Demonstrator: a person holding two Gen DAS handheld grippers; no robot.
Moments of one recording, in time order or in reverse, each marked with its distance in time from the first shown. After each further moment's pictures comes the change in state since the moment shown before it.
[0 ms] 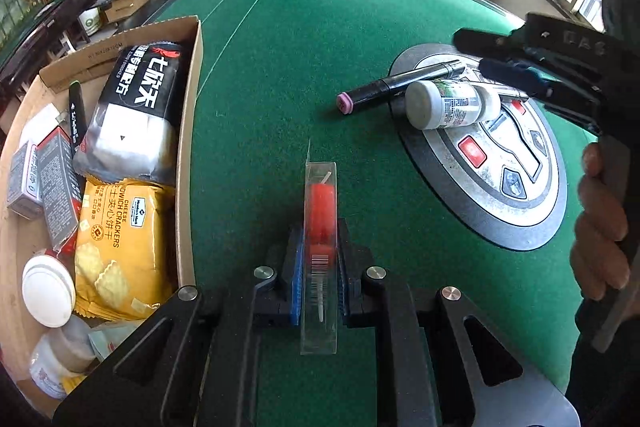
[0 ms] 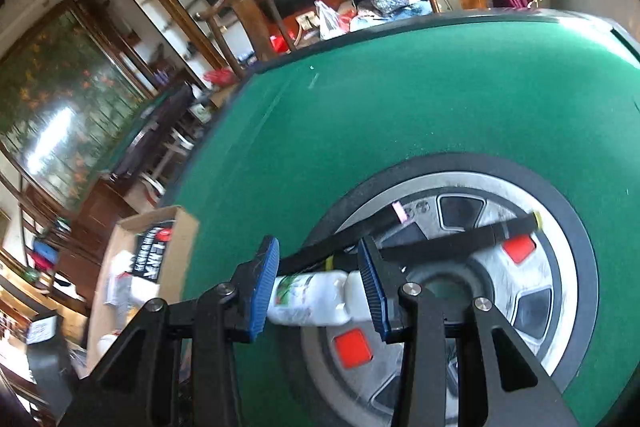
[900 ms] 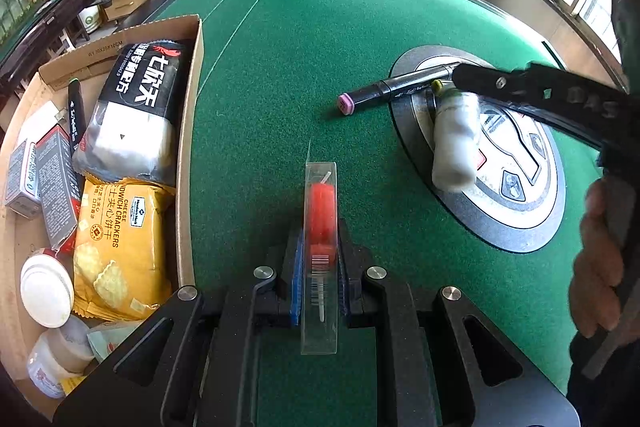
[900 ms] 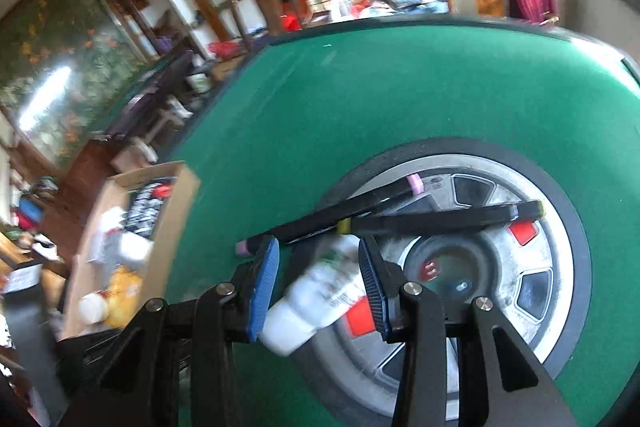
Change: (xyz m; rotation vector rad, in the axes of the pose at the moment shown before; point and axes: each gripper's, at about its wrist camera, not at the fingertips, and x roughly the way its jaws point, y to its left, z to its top) left arm 0.001 -0.001 0.002 -0.011 -0.002 -0.011; right arm -0.004 0.018 -0.019 -0.075 0.028 -0.114
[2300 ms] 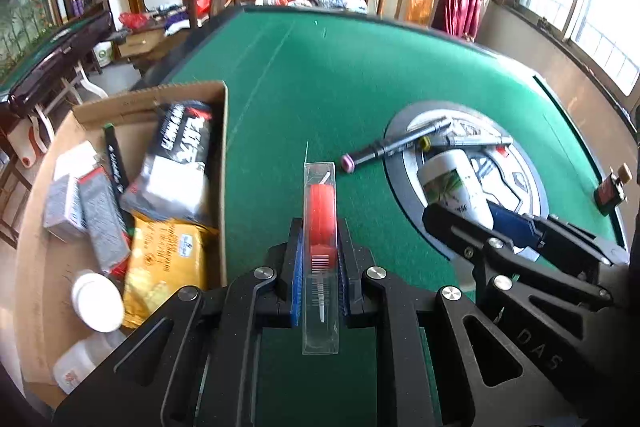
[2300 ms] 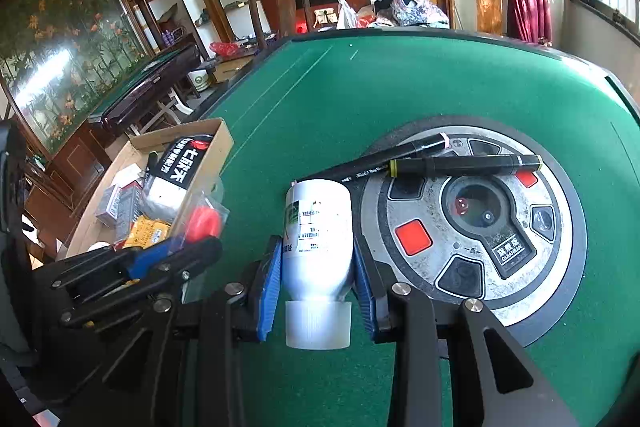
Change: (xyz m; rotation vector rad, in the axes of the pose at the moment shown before) left arm -0.046 0.004 -0.001 0.011 -0.196 0.030; right arm -0.031 0.059 -0.057 -0.104 -0.069 0.004
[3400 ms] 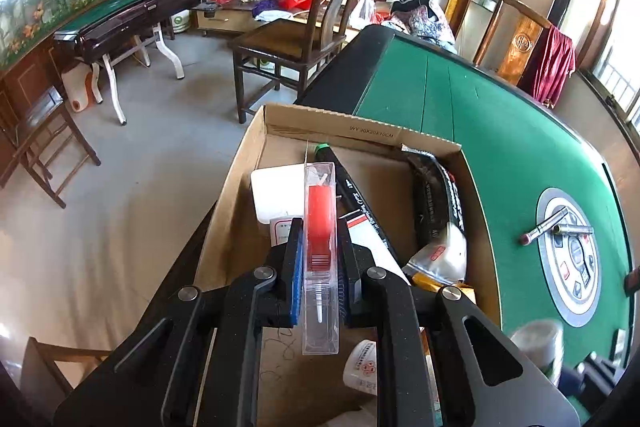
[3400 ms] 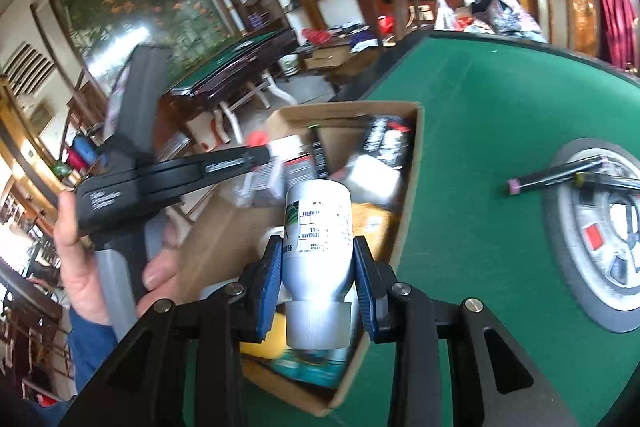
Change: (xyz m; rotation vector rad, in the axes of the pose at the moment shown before) left arm -0.016 0.189 0.020 -0.244 -0.013 0.146; right arm 0.008 0.146 -0.016 -0.128 0.042 0.299
